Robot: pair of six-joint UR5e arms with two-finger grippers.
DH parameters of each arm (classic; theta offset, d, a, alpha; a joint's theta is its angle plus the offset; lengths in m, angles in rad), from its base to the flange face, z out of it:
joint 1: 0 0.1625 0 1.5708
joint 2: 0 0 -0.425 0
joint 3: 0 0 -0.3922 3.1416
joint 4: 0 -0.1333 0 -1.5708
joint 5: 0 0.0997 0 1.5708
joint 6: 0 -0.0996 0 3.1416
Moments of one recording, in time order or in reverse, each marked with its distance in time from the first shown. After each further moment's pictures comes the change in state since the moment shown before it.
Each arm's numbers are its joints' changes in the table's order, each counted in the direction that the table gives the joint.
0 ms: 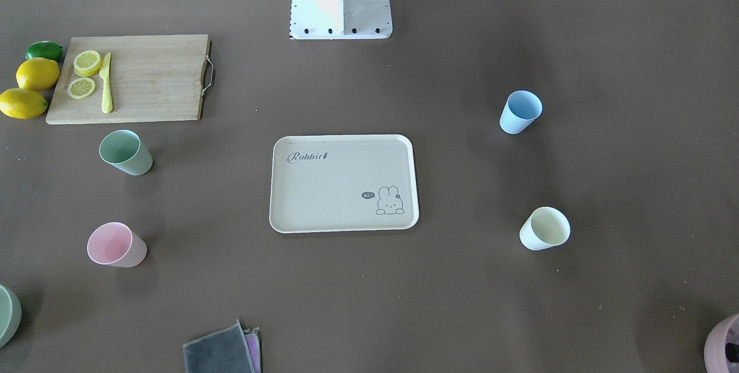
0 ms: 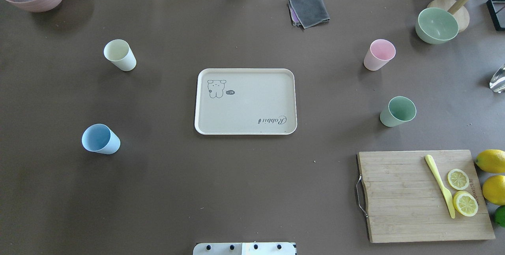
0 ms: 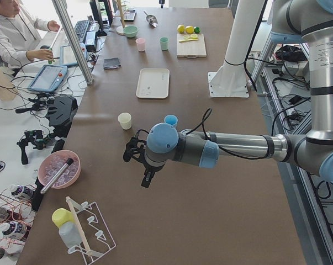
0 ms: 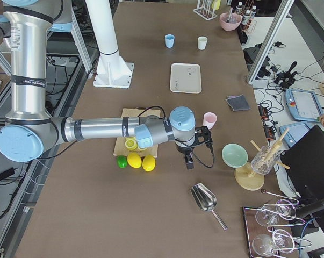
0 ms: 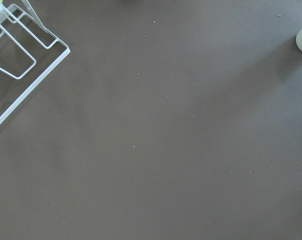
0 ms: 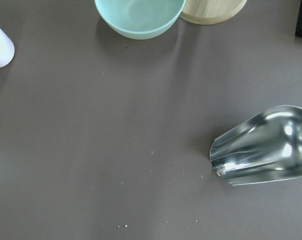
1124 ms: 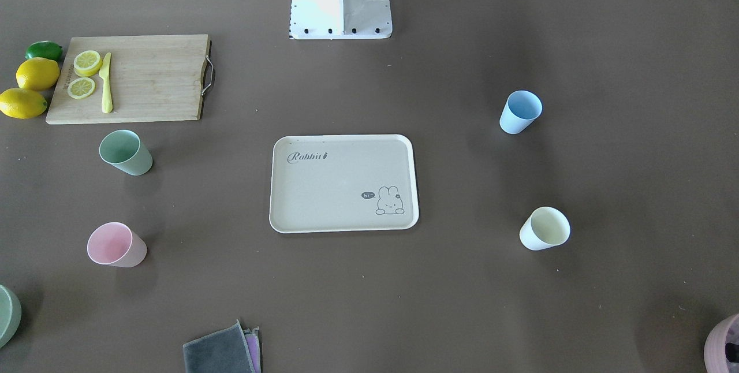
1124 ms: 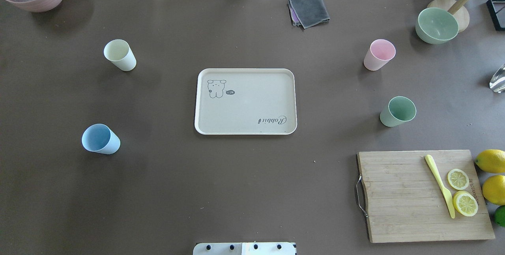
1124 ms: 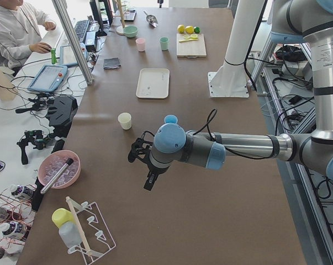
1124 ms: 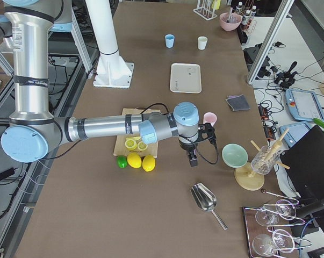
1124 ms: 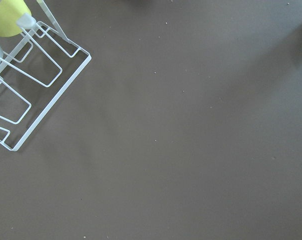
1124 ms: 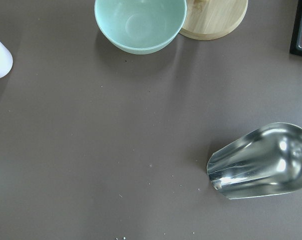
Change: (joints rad) left arm 0.002 0.033 -0.015 0.043 0.040 -0.003; right arm -0.008 0.015 0.007 0.009 -0.012 0.001
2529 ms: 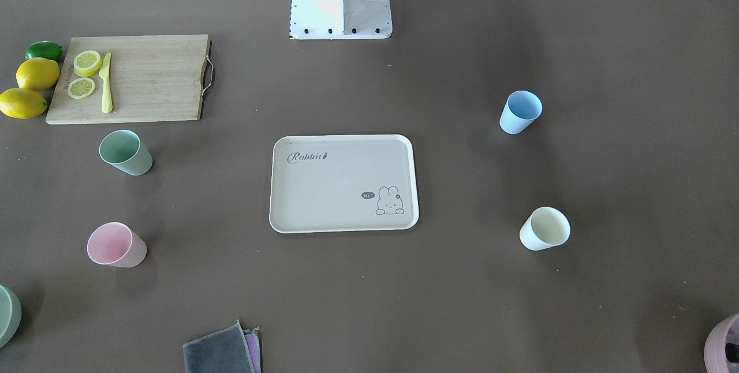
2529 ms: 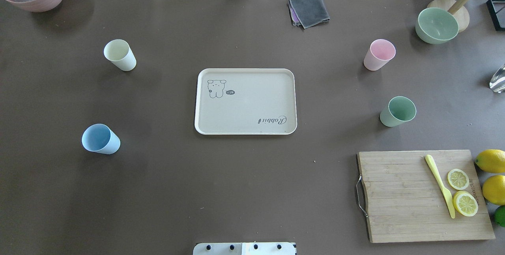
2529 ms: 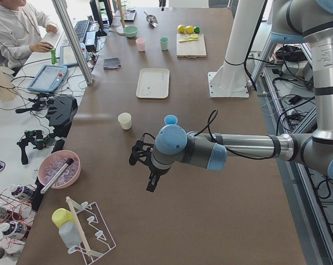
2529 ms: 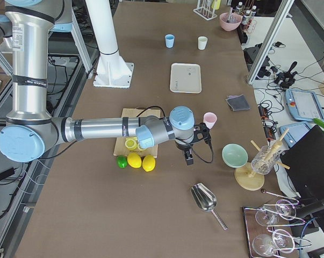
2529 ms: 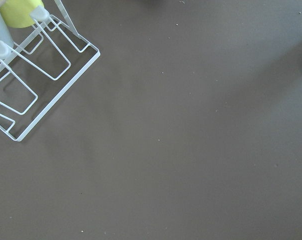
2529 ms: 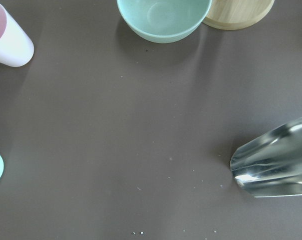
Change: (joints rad) left arm 0.003 0.016 0.001 0.020 0.001 0.074; right arm -0.072 -0.032 0.005 -0.094 0.074 -0.081
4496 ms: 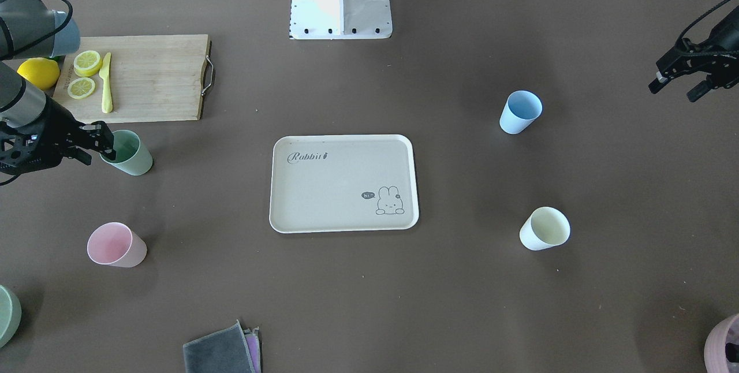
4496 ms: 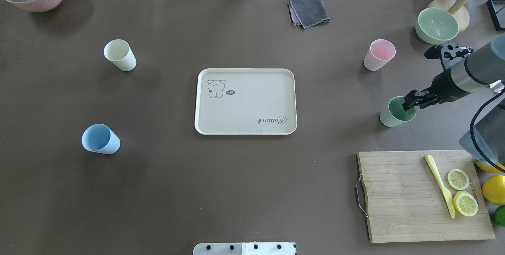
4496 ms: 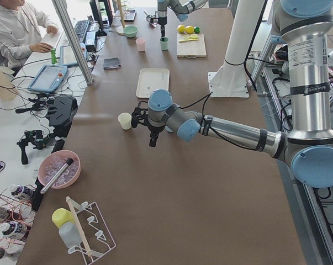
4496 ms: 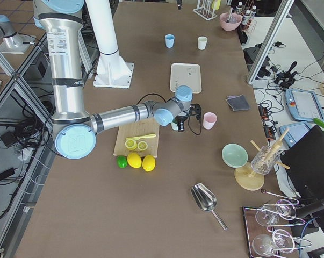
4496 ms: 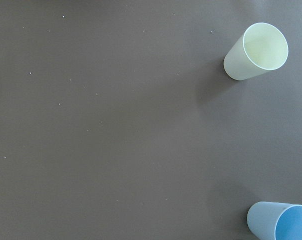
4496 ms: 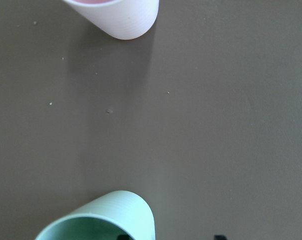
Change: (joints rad) left arm 0.422 -0.074 -0.115 0.183 0.057 0.662; right arm -0.448 0.146 -0.040 -0.139 -0.163 -0.589
